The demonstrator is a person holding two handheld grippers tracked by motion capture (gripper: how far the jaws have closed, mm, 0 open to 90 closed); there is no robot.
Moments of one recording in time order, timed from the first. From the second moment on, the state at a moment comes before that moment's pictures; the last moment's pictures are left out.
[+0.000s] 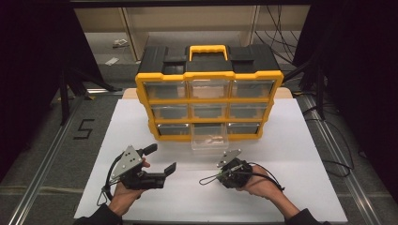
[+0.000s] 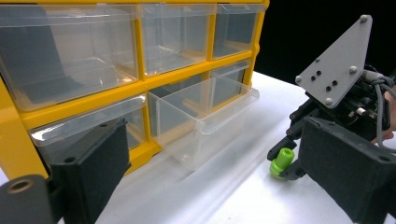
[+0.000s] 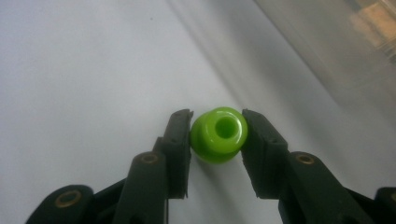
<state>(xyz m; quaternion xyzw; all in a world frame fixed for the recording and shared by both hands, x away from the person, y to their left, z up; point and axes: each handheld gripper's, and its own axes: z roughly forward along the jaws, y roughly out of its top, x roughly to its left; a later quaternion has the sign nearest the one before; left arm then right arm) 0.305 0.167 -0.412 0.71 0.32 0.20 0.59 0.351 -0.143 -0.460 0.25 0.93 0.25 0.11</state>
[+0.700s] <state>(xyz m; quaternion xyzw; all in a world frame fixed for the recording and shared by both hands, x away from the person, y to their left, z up) 0.306 0.167 -0.412 0.71 0.32 0.20 0.59 0.349 -0.144 -0.449 0.25 0.92 0.28 0.12</state>
